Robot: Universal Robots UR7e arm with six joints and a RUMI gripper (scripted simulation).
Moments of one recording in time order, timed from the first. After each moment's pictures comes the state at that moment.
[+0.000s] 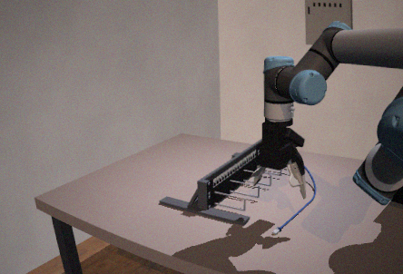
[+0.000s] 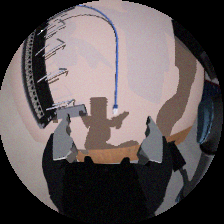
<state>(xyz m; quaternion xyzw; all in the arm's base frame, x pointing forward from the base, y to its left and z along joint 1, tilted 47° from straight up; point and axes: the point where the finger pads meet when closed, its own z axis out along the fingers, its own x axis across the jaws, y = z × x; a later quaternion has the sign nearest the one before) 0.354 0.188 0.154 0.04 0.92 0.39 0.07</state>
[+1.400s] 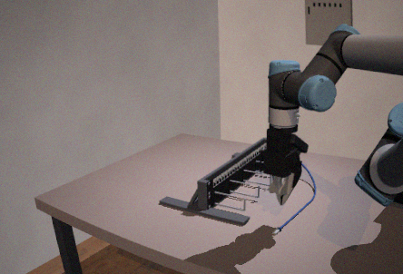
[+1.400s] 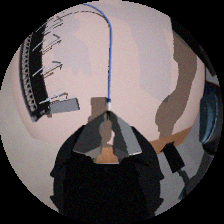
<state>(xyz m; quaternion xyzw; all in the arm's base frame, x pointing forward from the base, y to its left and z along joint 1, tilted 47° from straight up) 0.332 0.211 0.163 0.03 0.92 0.39 0.07</state>
